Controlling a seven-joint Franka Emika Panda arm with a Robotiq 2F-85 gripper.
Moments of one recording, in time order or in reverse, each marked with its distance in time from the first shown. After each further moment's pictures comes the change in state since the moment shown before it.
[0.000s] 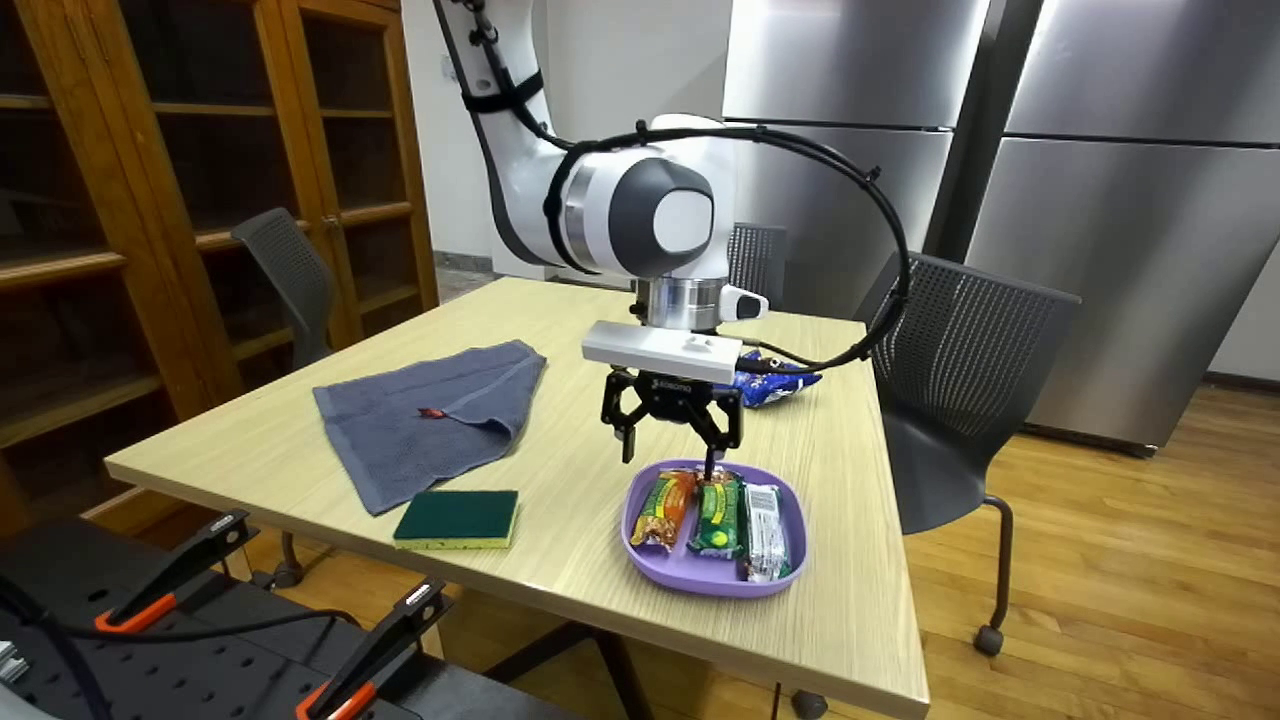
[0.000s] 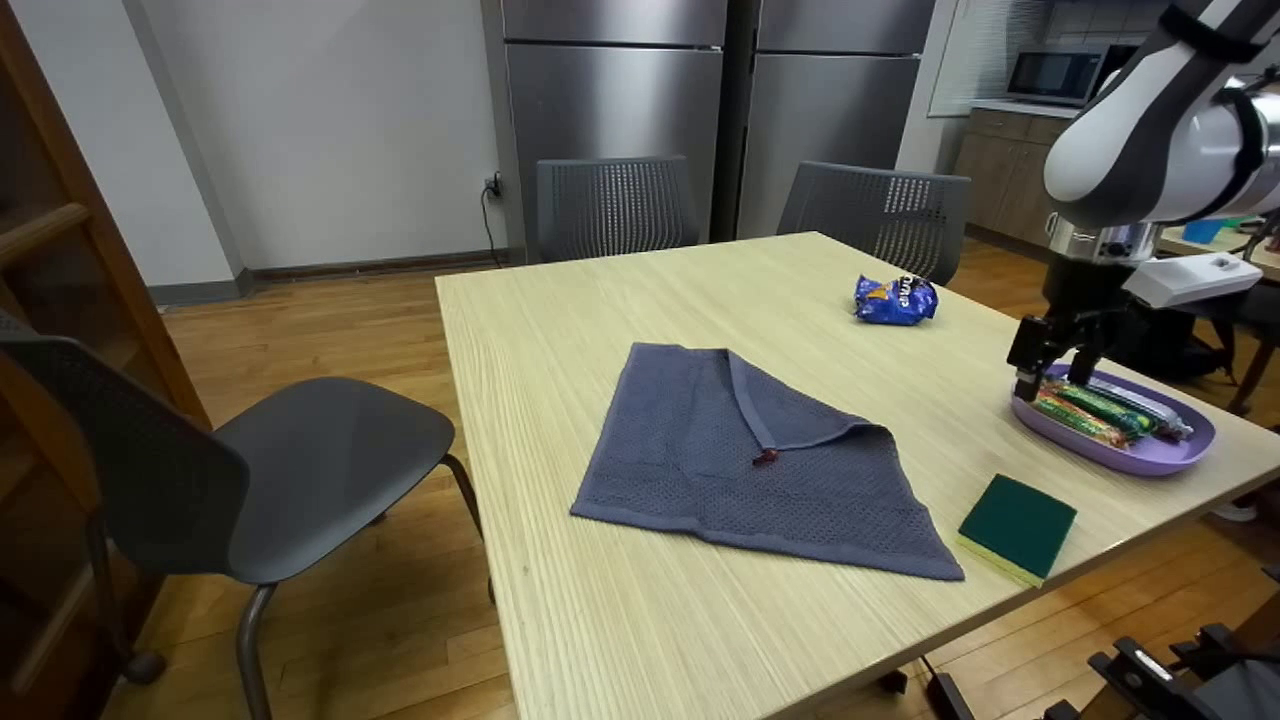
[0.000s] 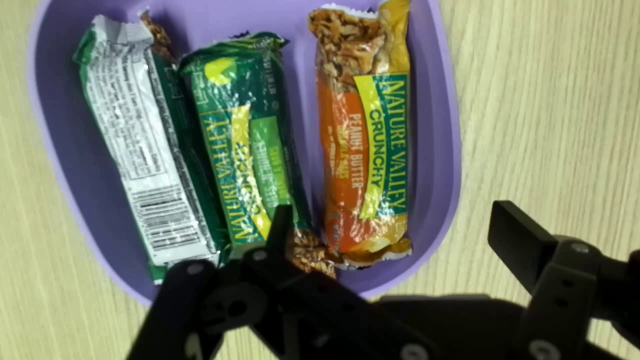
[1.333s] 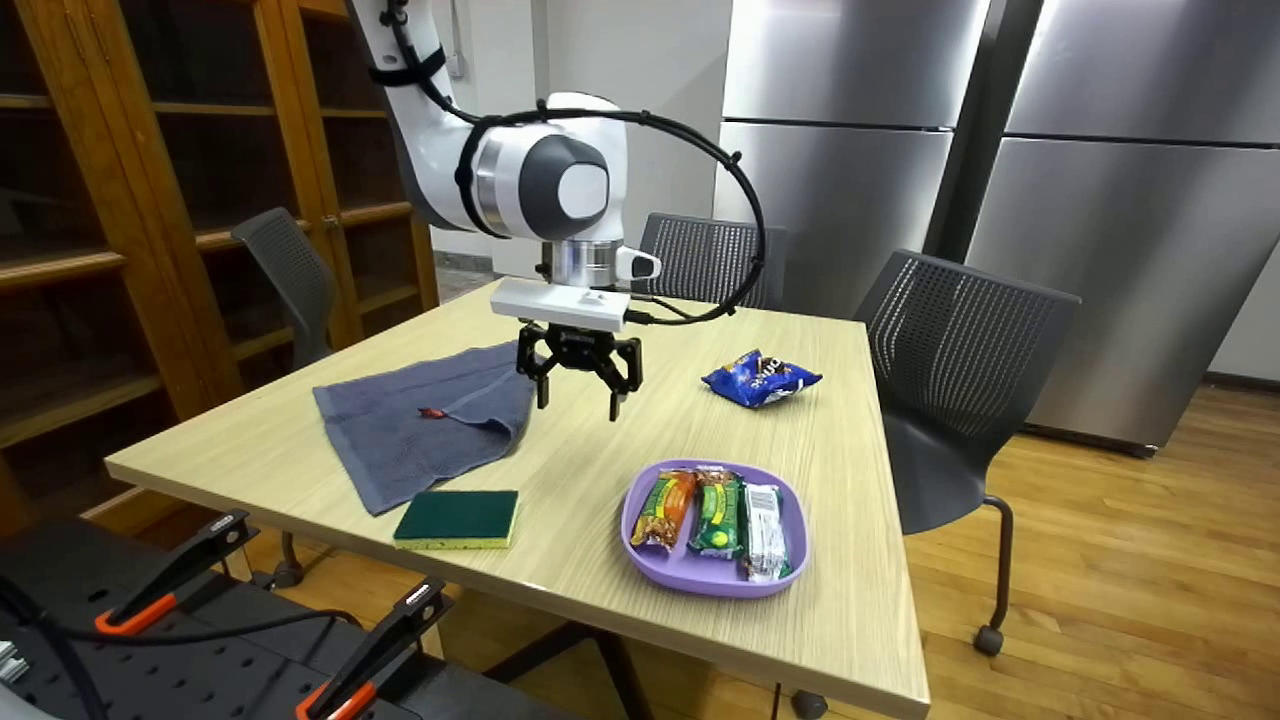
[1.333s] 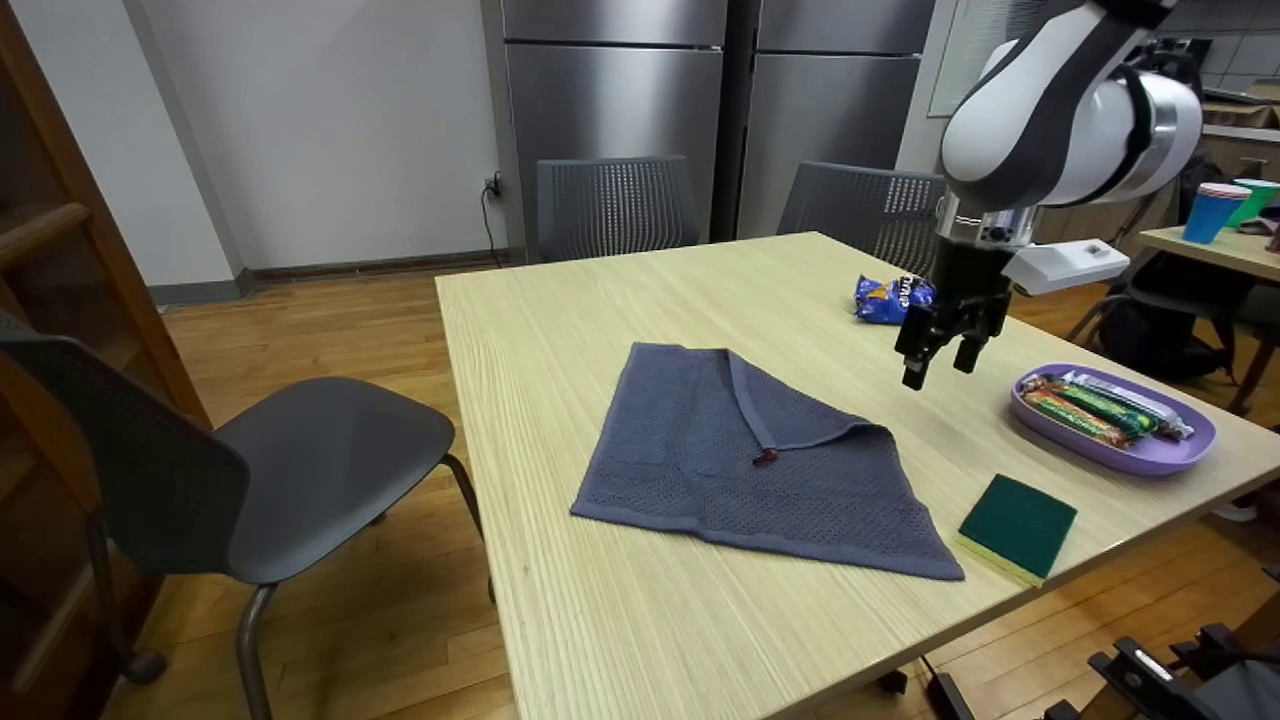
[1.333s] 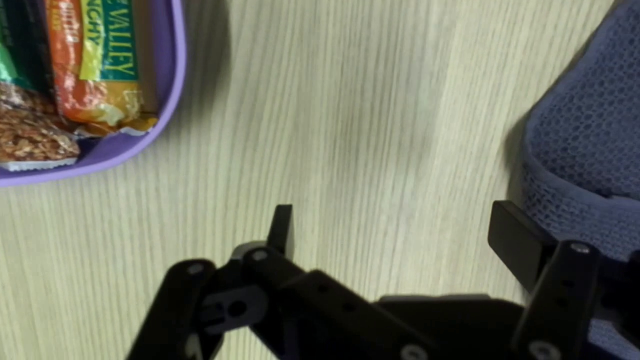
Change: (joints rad) arm 0.146 -0.031 0.102 -0.005 0.037 0.002 0.095
